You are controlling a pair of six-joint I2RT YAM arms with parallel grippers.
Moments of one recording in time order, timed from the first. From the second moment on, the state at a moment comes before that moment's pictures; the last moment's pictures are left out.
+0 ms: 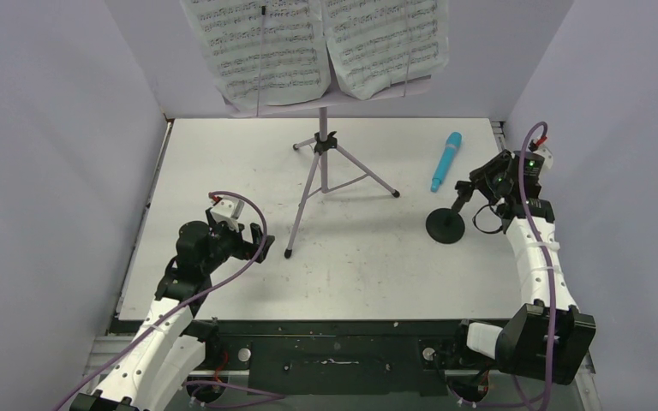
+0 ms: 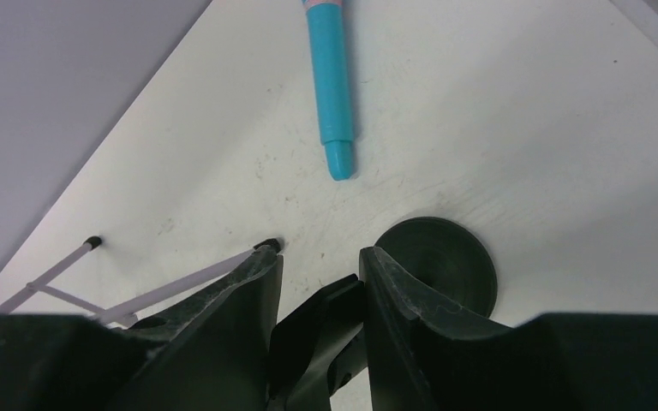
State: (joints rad) left arm -0.23 0.69 0.41 -0.06 0.29 -0.13; right arm -0.20 1.21 1.01 -0.38 -0.02 0.63
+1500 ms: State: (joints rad) left arm -0.23 0.69 0.41 -0.06 0.30 -0.13; right arm 0.43 1.30 0.94 -0.26 -0.17 1.07
